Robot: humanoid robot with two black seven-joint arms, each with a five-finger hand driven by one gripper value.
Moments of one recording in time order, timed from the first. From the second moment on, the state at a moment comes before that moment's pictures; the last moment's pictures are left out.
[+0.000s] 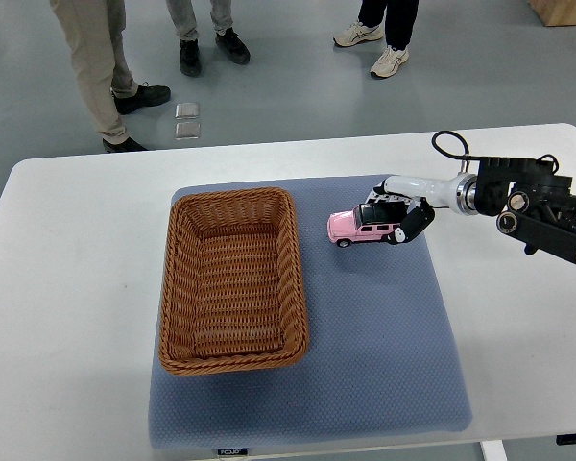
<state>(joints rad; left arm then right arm) 0.00 0.00 -0.09 -0.17 0.11 -0.12 0.02 0.99 -0.50 0.21 1.04 -1.22 0.22 -0.02</state>
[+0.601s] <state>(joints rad) 0.00 0.00 -0.08 -0.18 0.11 -0.12 0.02 1.17 -0.50 0.21 1.17 -1.08 0.28 -0.01</state>
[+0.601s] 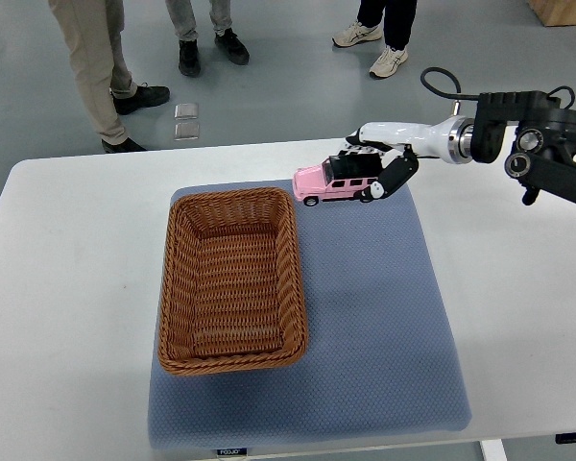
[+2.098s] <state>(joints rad) 0.00 0.00 -0.08 -0.18 0.12 -0.12 0.02 1.09 -0.08 0.09 0.96 -1.08 0.15 0.02</state>
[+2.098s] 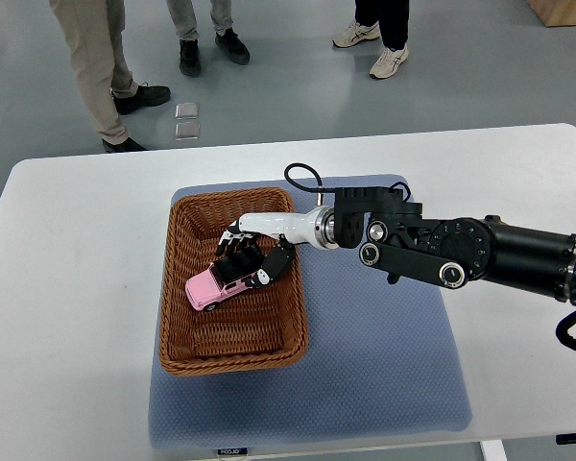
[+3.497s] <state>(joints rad) 0.00 0.00 -0.08 -0.18 0.12 -0.12 0.02 0.61 -0.19 1.02 0.77 -0.03 0.31 0.20</state>
